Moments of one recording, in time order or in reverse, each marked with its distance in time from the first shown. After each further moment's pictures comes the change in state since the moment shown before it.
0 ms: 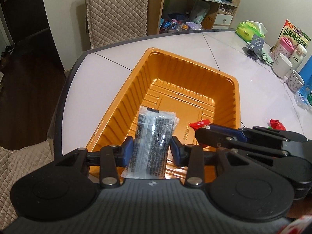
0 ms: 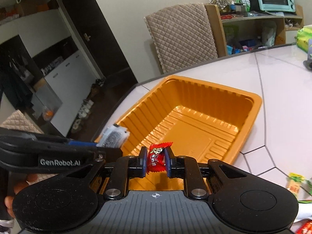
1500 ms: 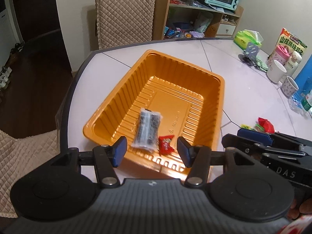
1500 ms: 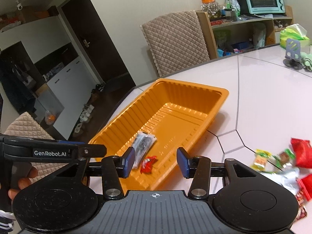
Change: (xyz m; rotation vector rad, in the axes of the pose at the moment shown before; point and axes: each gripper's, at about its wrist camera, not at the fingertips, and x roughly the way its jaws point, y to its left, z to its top) left arm -0.054 -0.026 -0.042 -0.054 -0.059 0.025; right arm -0.094 -0.009 -0.026 0.011 -0.031 -0.017
